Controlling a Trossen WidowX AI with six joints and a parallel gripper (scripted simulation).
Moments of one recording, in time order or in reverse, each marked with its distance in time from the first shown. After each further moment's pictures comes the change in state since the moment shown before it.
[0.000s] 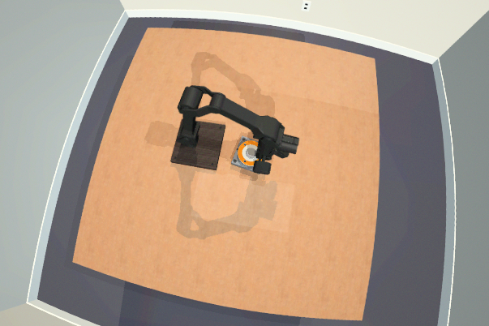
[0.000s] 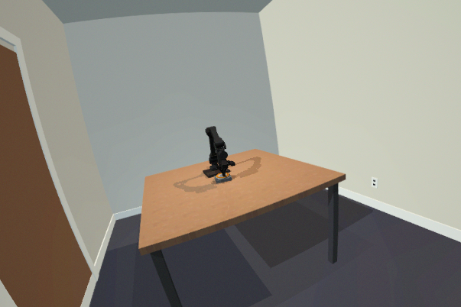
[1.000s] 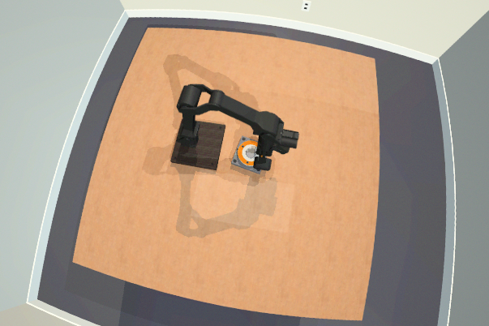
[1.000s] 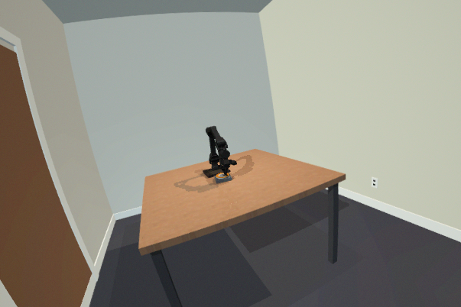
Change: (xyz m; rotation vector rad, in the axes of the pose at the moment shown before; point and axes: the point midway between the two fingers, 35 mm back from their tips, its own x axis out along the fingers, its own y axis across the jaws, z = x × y) arm -0.002 0.014 -0.001 -0.002 -0.012 0.004
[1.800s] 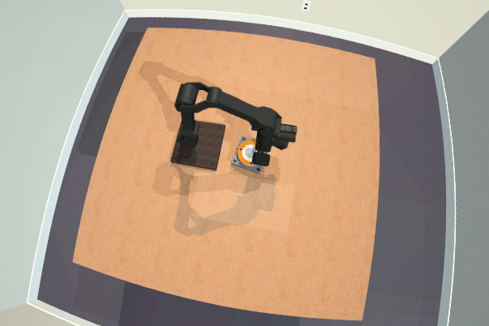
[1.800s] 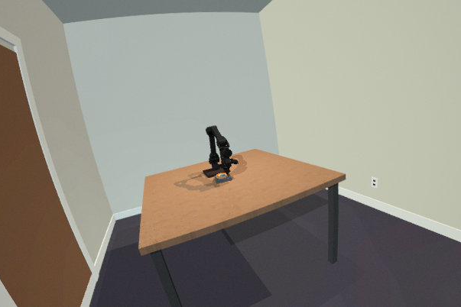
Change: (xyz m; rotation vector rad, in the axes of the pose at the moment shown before) arm -0.001 0.016 -0.007 -0.001 -0.005 0.004
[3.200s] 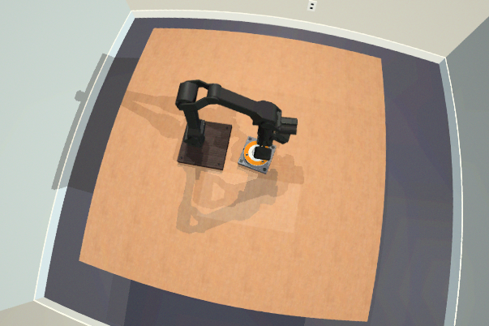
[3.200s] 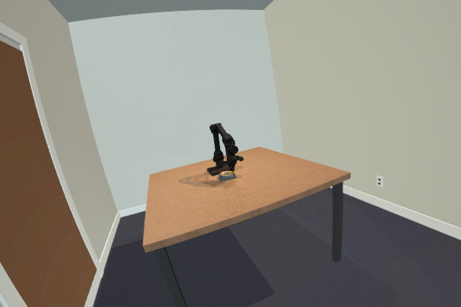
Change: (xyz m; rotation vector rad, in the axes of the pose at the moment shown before) arm -0.001 0.019 -0.021 -0.006 -0.001 0.009
